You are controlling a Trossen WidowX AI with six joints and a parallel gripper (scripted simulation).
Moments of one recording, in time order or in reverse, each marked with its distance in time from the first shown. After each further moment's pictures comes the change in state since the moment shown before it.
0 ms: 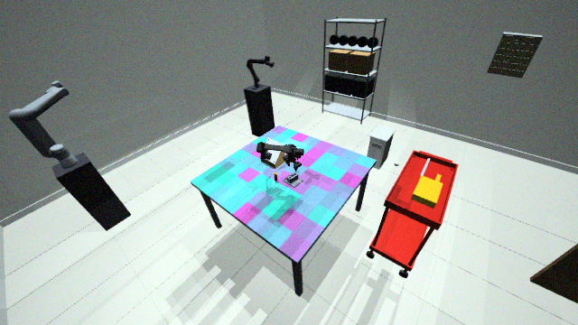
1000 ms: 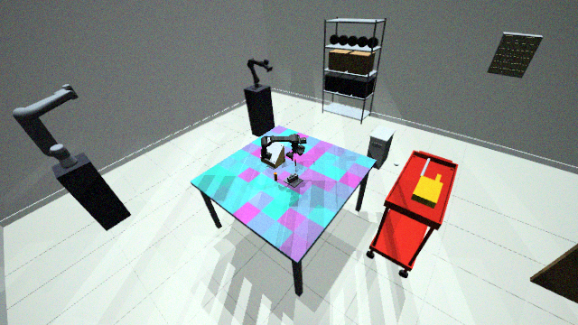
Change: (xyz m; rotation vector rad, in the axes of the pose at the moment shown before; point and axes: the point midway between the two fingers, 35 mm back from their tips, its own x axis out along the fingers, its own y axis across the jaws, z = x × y) arm -0.010 0.081 0.110 1.519 -0.027 0.042
